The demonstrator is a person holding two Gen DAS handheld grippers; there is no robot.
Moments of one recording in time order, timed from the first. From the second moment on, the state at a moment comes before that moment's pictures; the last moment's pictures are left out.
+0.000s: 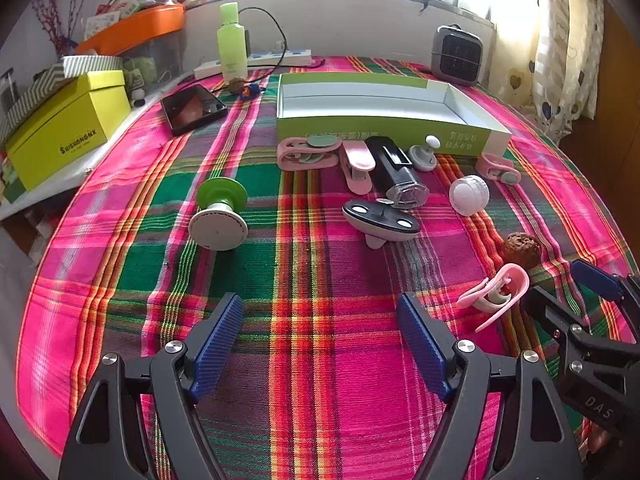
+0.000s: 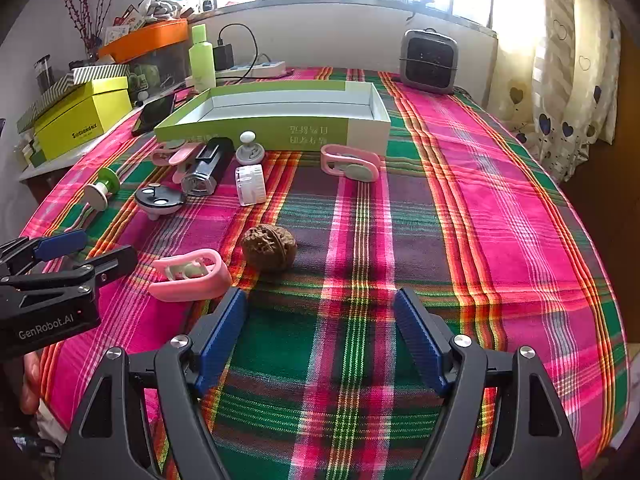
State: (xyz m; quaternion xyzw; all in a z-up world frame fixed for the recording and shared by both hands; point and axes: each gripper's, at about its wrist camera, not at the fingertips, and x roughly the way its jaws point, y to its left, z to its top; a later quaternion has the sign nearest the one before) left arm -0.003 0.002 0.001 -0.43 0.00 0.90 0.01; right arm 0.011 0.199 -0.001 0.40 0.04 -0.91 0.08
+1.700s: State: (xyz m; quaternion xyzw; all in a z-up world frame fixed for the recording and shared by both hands) left arm -0.034 -0.060 0.006 -0.43 -0.05 0.90 -0.02; right arm -0.037 0.191 0.001 0.43 0.09 -0.88 0.17
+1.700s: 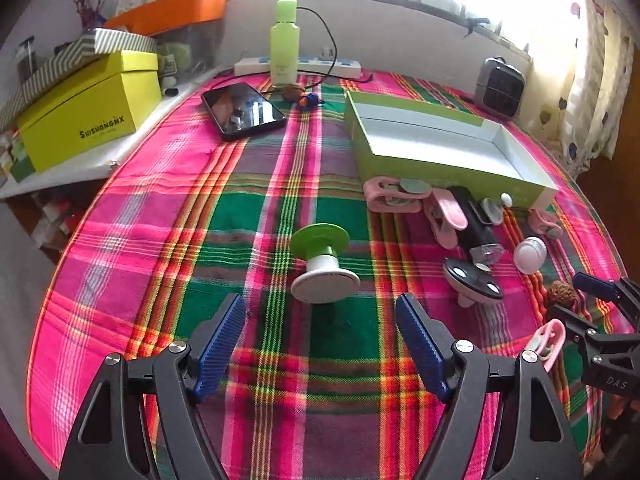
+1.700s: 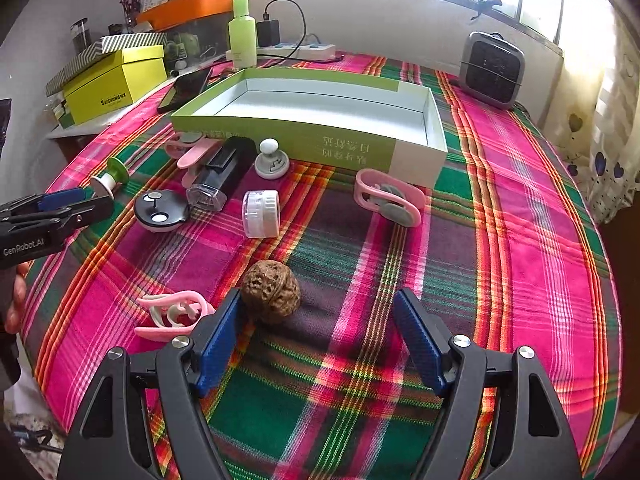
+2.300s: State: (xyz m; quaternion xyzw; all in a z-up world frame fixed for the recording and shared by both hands) left arm -0.054 -0.063 0.006 -0.43 -0.04 0.90 -0.02; right arm -0.042 0.188 0.004 0.43 0.08 -0.88 0.17
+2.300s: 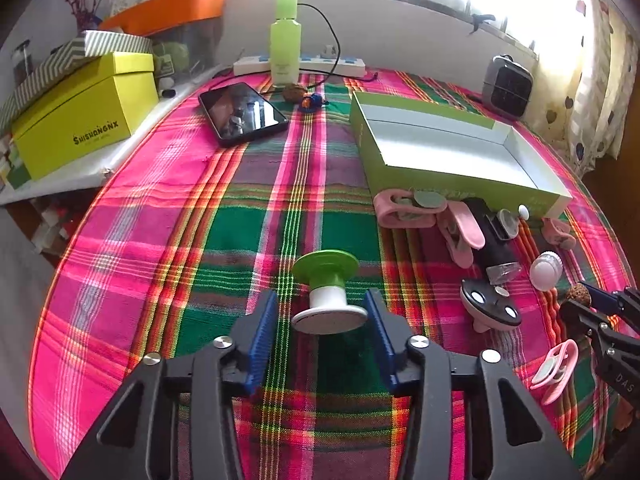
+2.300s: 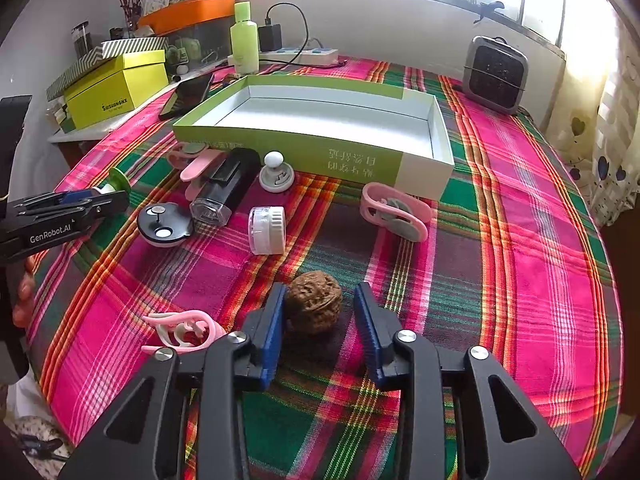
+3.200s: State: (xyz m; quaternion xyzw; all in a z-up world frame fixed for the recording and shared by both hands) left arm -0.060 -0.041 0.038 -0.40 -0.05 0.91 0.04; right arm -0.054 0.192 0.028 0.40 0.04 -0.90 0.19
